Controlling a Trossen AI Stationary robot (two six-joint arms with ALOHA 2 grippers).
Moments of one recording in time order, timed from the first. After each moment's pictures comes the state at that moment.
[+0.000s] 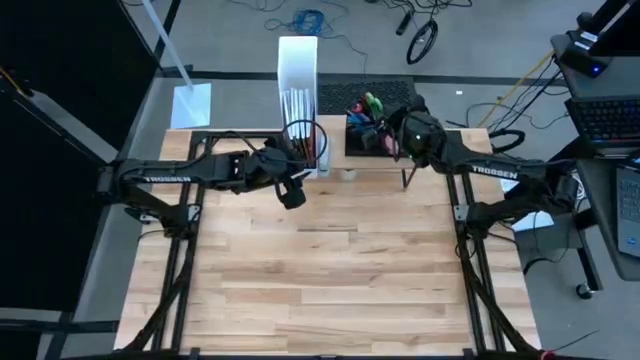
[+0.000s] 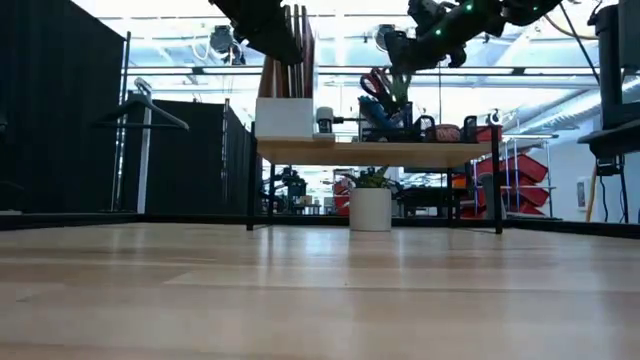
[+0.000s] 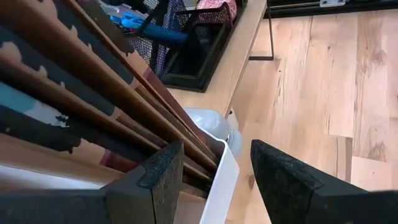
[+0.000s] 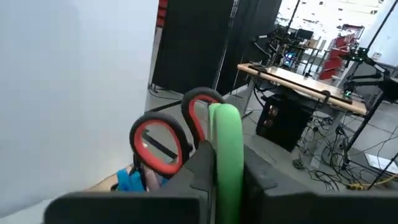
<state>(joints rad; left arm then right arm) 0.11 1.38 1.23 -0.47 -0.40 0.12 -0.44 1.26 0.94 0.24 0.58 -0.15</state>
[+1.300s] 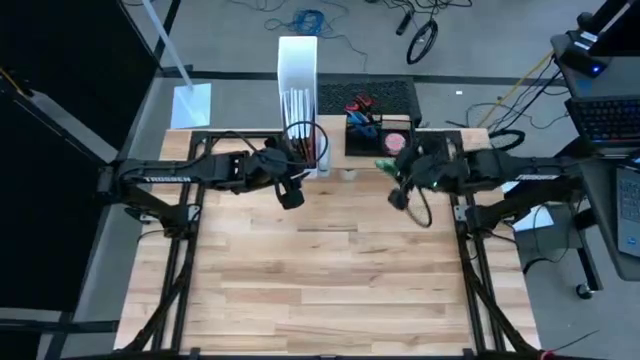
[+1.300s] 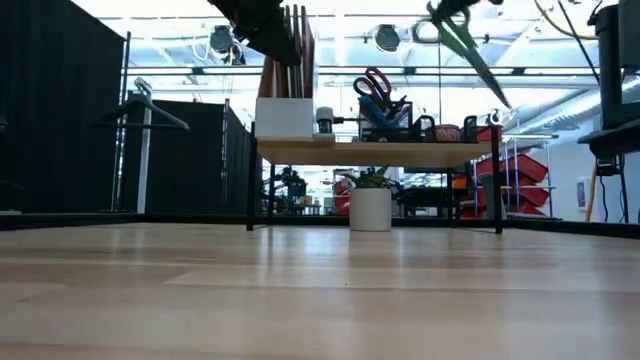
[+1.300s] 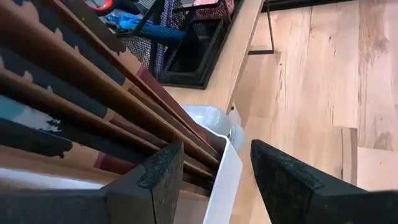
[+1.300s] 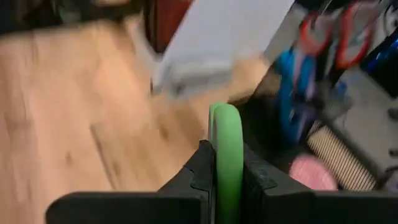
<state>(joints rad) 0.11 1.38 1.23 -0.48 -0.40 0.16 0.09 1.17 1.33 -1.00 0.57 0.31</state>
